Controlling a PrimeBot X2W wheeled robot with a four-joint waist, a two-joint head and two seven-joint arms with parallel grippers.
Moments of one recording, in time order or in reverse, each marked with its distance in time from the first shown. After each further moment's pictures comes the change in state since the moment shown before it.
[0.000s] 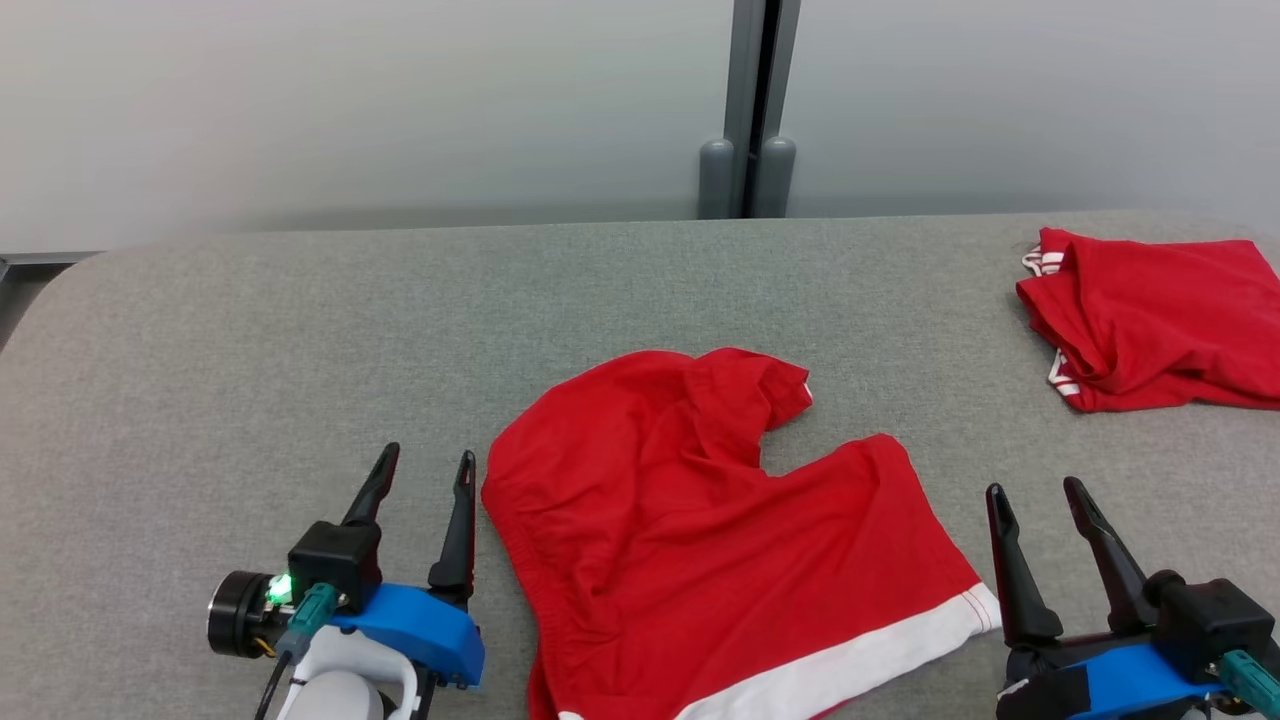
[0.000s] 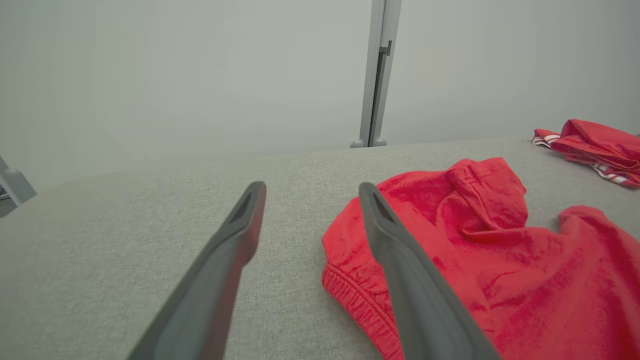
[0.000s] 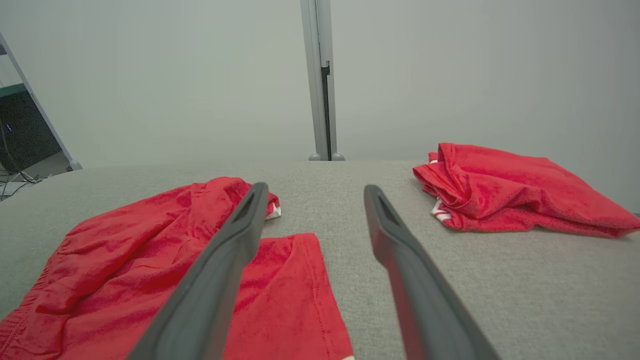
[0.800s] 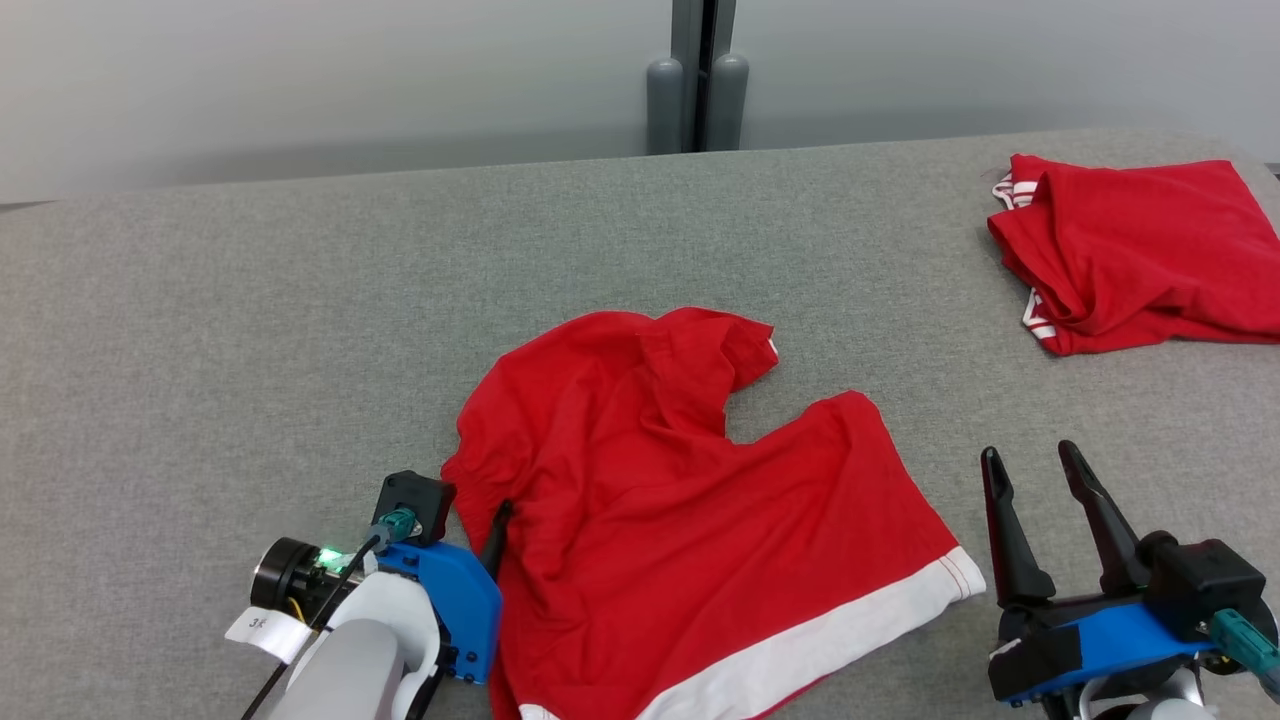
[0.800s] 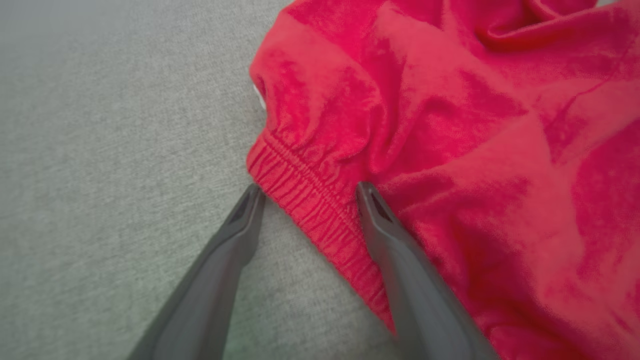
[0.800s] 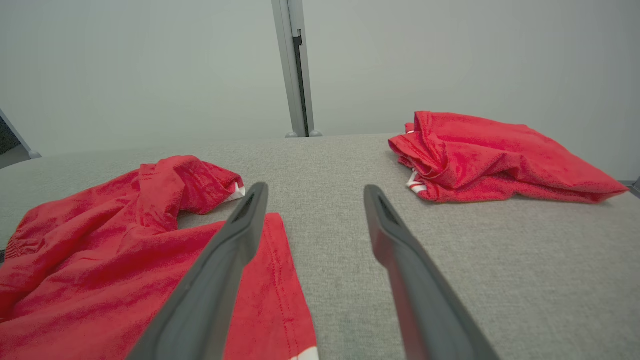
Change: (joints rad) left arm -0.235 0.066 -0.248 0.398 -0.066 -0.035 0.237; right arm -0.078 0.001 -0.001 0.058 0.001 0.000 -0.009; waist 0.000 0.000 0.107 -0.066
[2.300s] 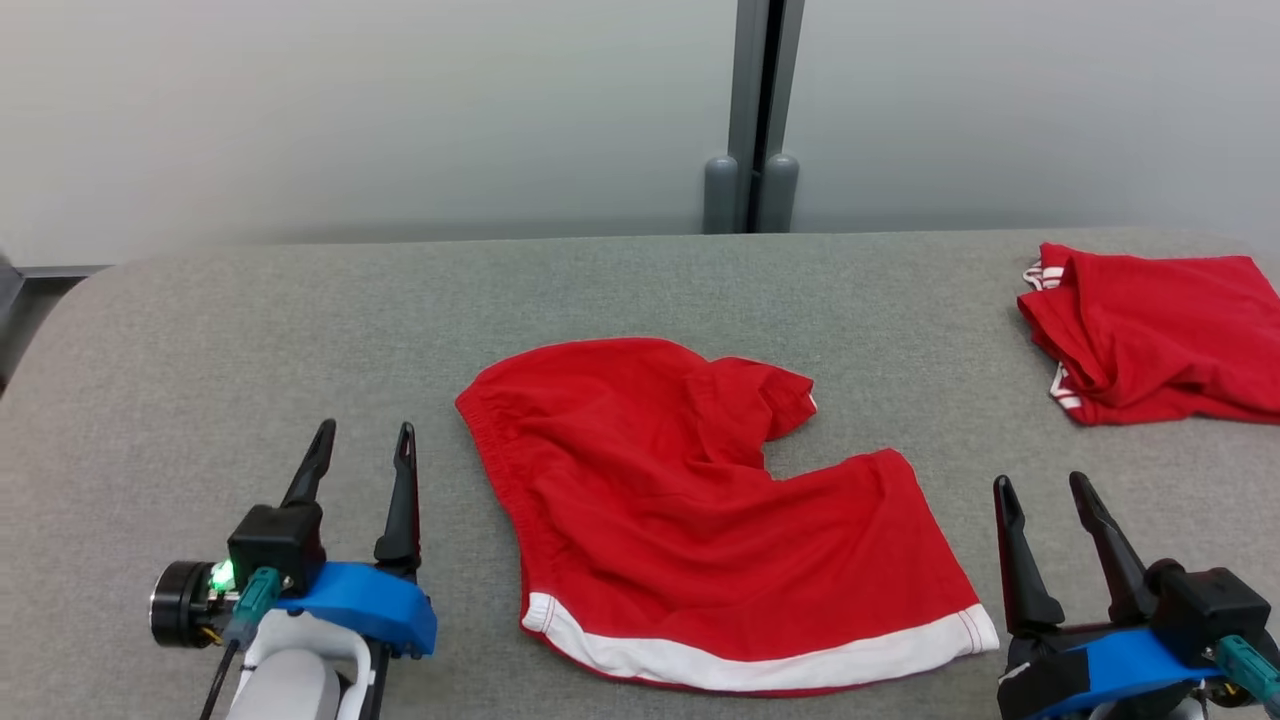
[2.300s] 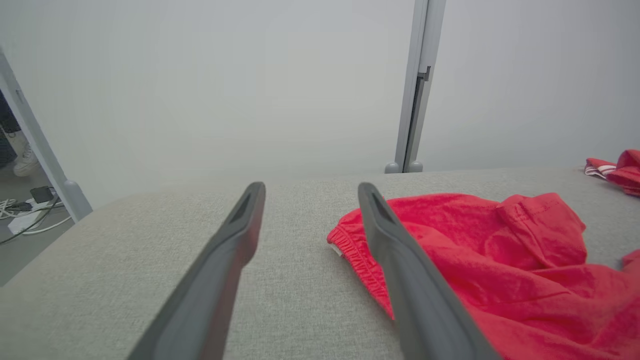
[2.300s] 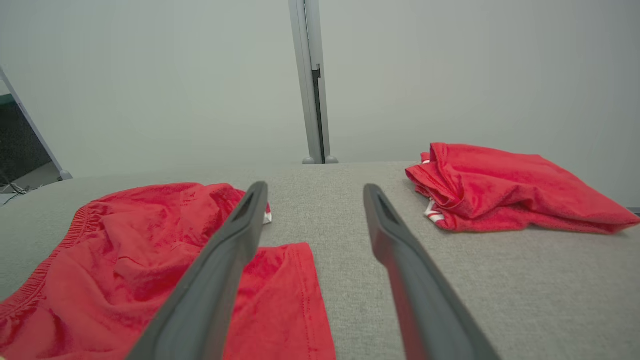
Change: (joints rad) left arm 0.124 0.047 0.132 -0.274 -0.084 0.143 -0.279; right arm 0.023 0.000 -0.017 0.047 0.010 0.000 -0.032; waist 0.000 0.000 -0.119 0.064
